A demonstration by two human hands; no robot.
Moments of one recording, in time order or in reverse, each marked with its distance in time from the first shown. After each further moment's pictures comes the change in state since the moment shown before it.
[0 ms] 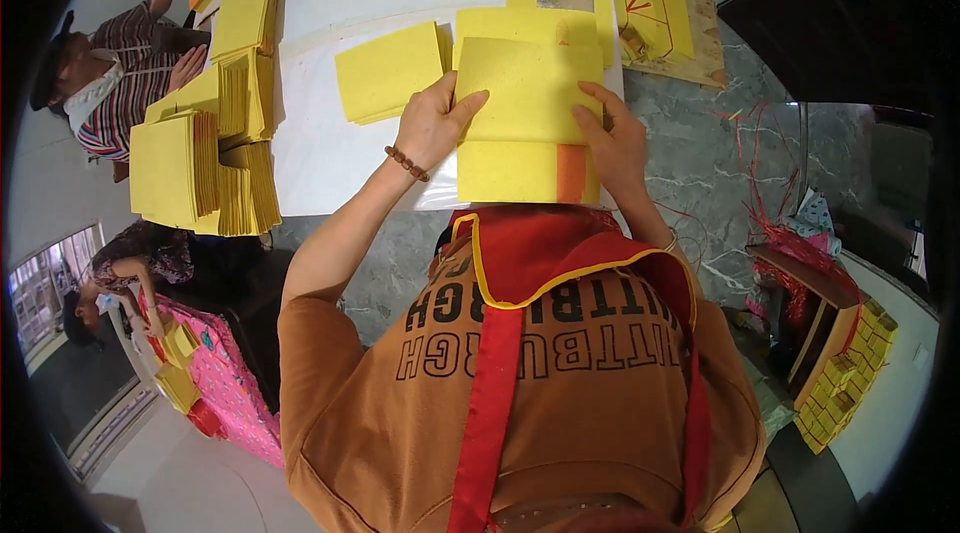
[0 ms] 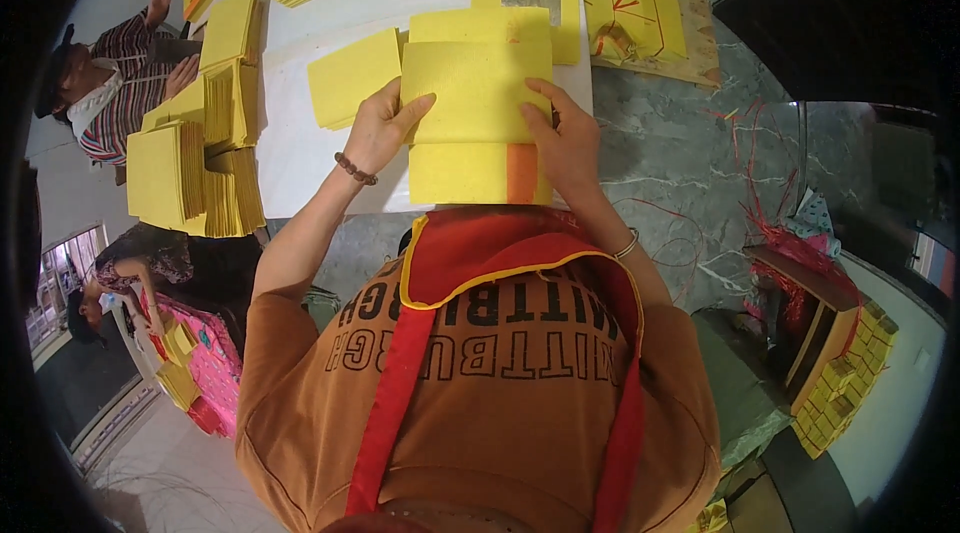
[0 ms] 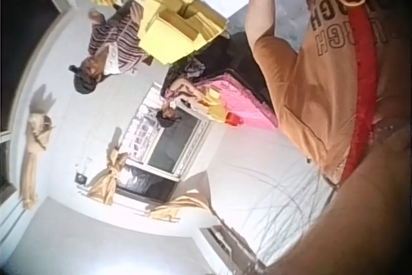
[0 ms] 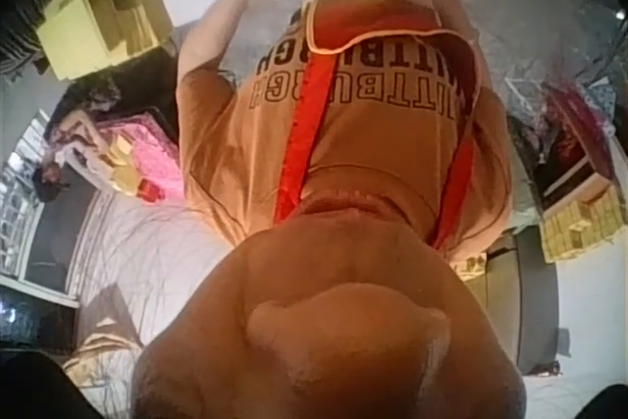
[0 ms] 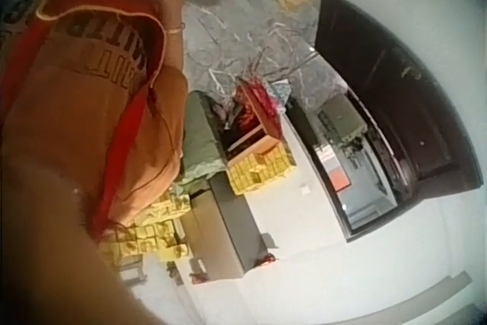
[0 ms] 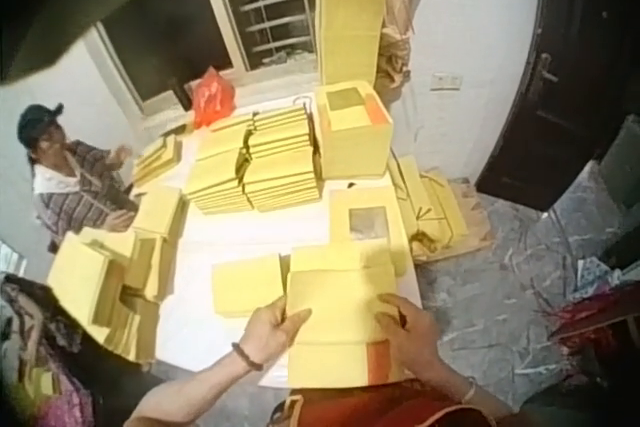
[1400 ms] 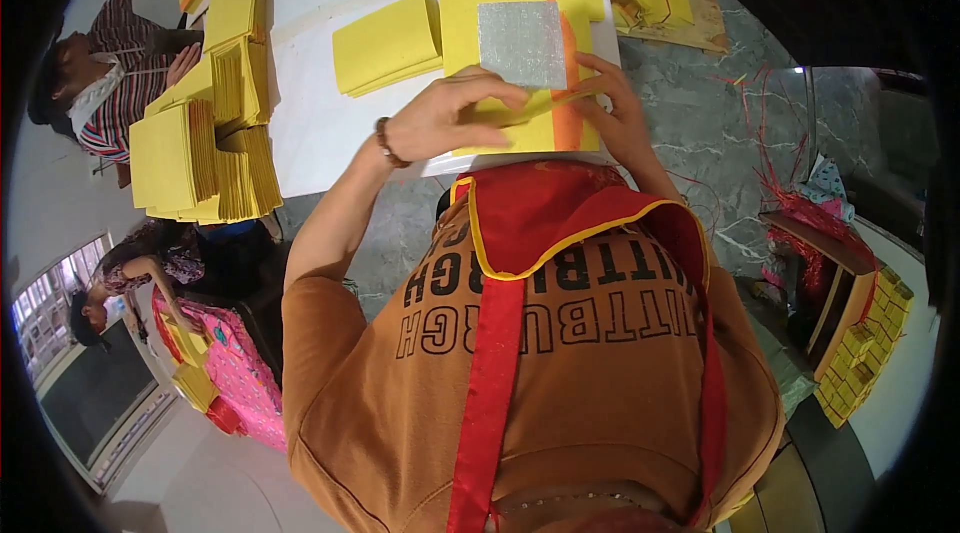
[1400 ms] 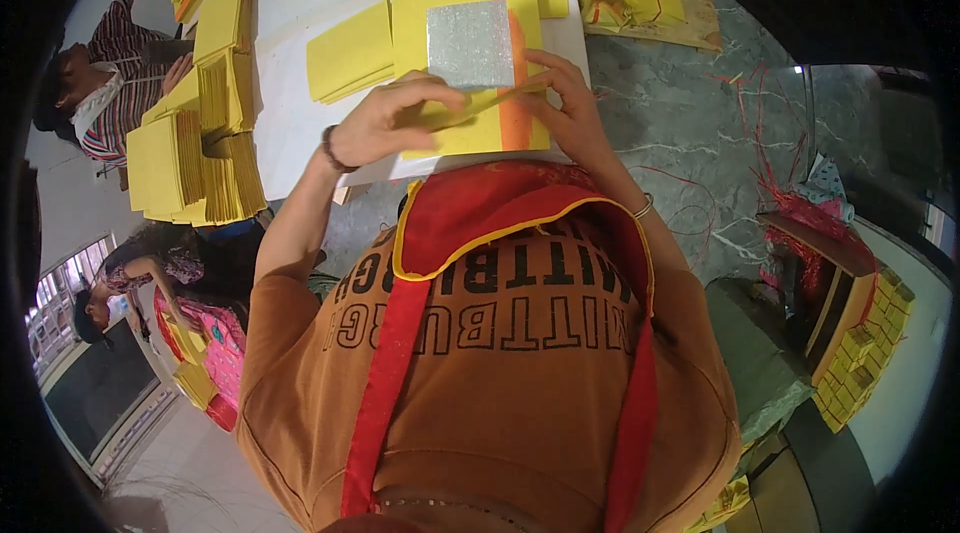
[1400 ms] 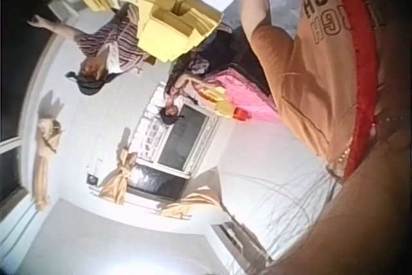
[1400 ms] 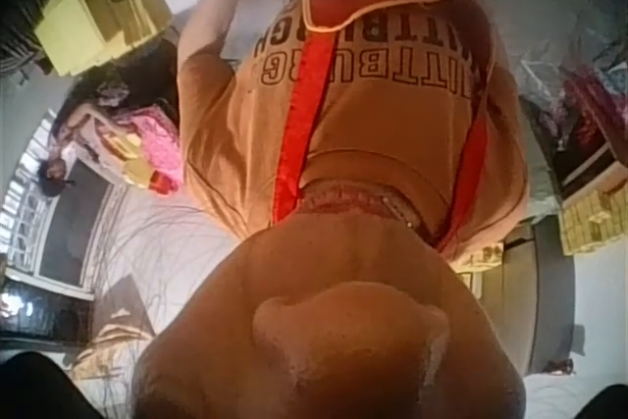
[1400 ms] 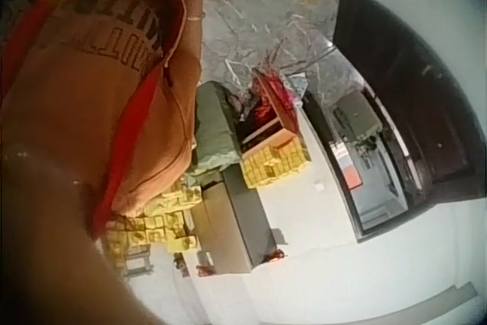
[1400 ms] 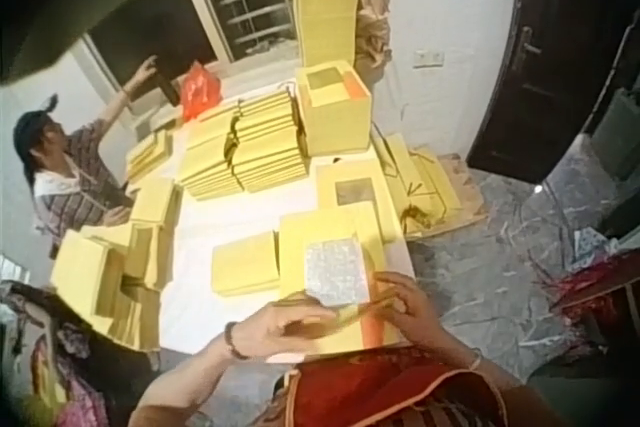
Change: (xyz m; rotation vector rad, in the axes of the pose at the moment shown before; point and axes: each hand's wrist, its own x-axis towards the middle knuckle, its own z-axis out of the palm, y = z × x) left_hand -0.027 0.038 -0.006 0.017 -0.556 0.463; right_hand -0.023 0.034 -0.025 0.003 -0.225 -0.367
